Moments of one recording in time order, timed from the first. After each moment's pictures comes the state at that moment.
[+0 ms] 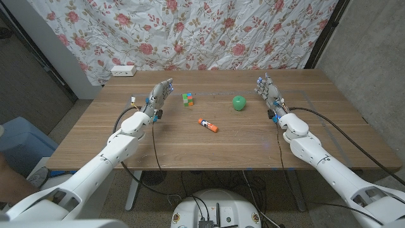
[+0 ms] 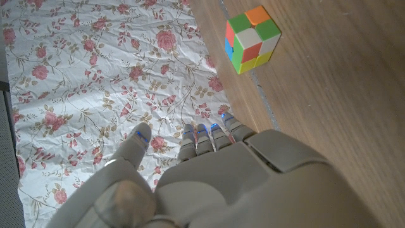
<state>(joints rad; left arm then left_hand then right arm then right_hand) 0.85 0.58 0.39 -1.41 -0.56 -0.22 0.03 0.11 0.11 0.70 -0.05 0.18 0.11 0.01 0.19 0.17 0.05 -0.03 0.20 0.17 -0.01 -0.03 0.17 0.16 0.04 -0.03 0.19 0.16 -0.83 -0.49 -0.39 -1.29 0.58 0.34 0.00 0.25 0.13 0.13 0.12 0.21 0.14 -0.04 0.18 0.17 0.19 -0.01 0.19 0.19 0.08 -0.03 0.19 0.34 0.29 -0.02 0.18 0.17</state>
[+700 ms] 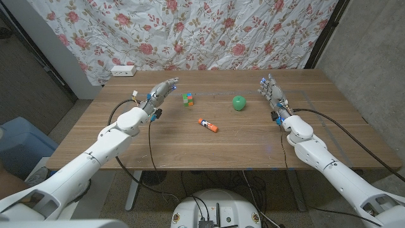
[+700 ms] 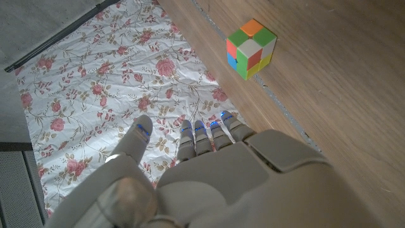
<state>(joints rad) 0.88 0.73 0.41 -1.62 -0.44 -0.10 0.06 0.17 0.13 0.72 -0.14 0.18 0.17 -0.01 0.20 0.17 0.10 -0.06 0.20 0.17 0.02 -0.03 0.17 0.16 0.06 -0.04 0.19 0.16 -0.89 -0.54 -0.37 -1.36 0.56 0.35 -0.05 0.24 0.13 0.13 0.12 0.21 0.14 -0.03 0.18 0.17 0.20 -0.01 0.19 0.19 0.08 -0.03 0.19 0.33 0.29 -0.03 0.18 0.17</state>
